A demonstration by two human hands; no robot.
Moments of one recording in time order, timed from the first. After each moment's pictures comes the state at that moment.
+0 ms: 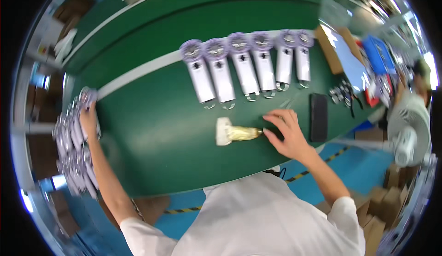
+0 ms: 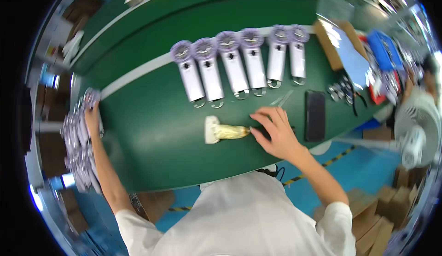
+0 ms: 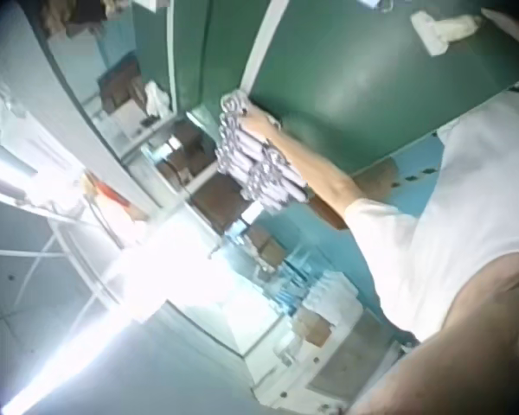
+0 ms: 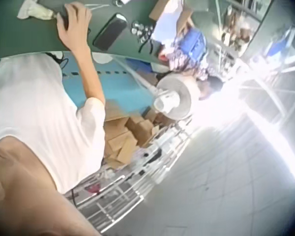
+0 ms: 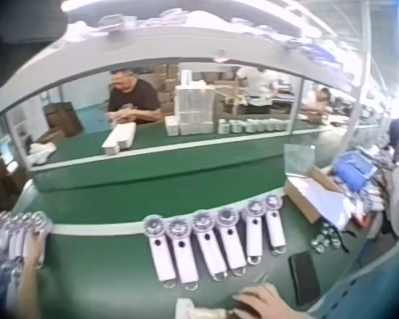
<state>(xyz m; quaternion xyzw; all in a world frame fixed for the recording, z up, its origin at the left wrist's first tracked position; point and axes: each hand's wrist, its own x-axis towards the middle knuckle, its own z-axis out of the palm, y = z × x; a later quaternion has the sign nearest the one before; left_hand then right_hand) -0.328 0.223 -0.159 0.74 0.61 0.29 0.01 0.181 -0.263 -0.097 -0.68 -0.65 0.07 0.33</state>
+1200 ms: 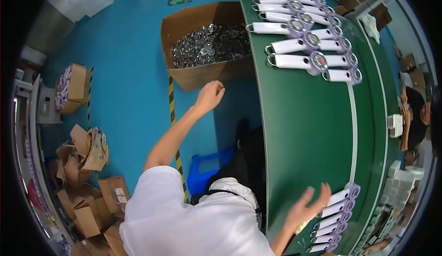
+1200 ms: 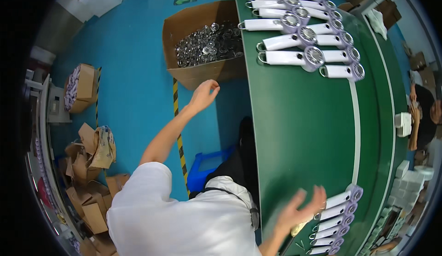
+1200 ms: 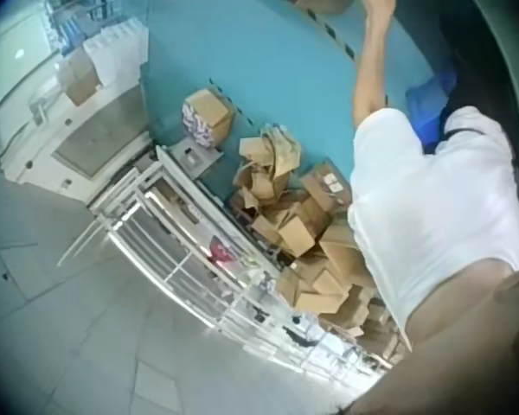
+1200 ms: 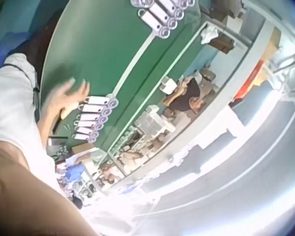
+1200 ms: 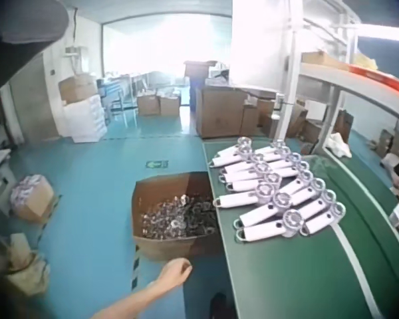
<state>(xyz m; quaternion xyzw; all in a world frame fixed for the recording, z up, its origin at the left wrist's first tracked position) -0.432 -0.215 -0.292 0.32 0.83 0.43 0.17 -0.013 -0.157 -0.094 -0.51 -0.81 0.04 0.28</state>
